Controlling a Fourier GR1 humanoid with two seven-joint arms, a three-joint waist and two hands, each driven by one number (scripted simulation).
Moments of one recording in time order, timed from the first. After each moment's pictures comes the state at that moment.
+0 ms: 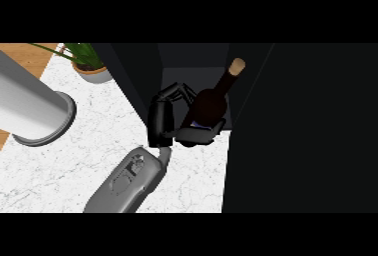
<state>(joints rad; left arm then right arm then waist) -0.54 0.00 -0.45 -1.19 0.28 0.66 -0.34 -0.09 -0.07 -0.03 -2.43 -0.19 0.19 0.62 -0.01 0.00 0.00</state>
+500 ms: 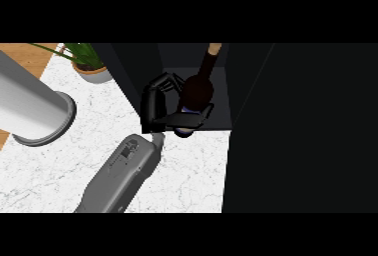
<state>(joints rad) -0.61 0.01 -0.34 -1.05 0.34 0.59 -0.41 -0.09 -0.07 -0.03 -2.43 -0.19 0.19 0.62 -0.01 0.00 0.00</state>
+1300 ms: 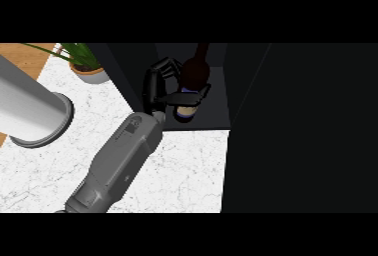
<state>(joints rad) -0.82 0.00 -0.24 -0.72 0.43 0.52 -0.47 -0.11 -0.07 -0.03 -2.42 -0.21 0.18 0.63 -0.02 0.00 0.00</state>
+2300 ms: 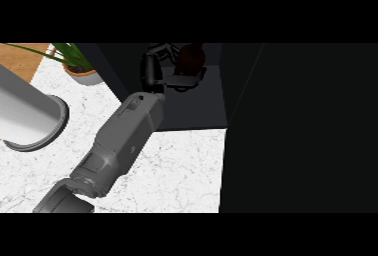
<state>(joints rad) -1.08 0.00 -0.06 -0.31 0.44 0.50 -0.69 -0.09 -0.04 0.03 -2.41 -0.21 0.18 0.60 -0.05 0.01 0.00</state>
